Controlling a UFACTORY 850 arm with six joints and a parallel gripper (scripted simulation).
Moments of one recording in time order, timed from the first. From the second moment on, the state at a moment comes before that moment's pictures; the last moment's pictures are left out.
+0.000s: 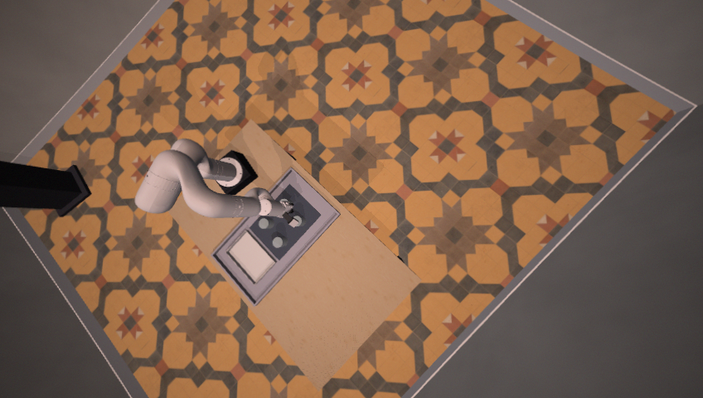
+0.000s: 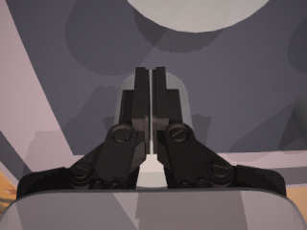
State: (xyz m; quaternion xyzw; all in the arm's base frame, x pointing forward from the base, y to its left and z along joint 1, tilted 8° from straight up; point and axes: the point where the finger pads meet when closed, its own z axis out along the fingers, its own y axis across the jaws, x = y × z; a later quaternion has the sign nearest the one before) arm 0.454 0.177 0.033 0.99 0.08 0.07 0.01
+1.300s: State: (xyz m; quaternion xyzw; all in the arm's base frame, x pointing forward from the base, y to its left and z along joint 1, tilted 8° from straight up) arm 0.454 0.177 0.033 0.99 0.08 0.07 0.01
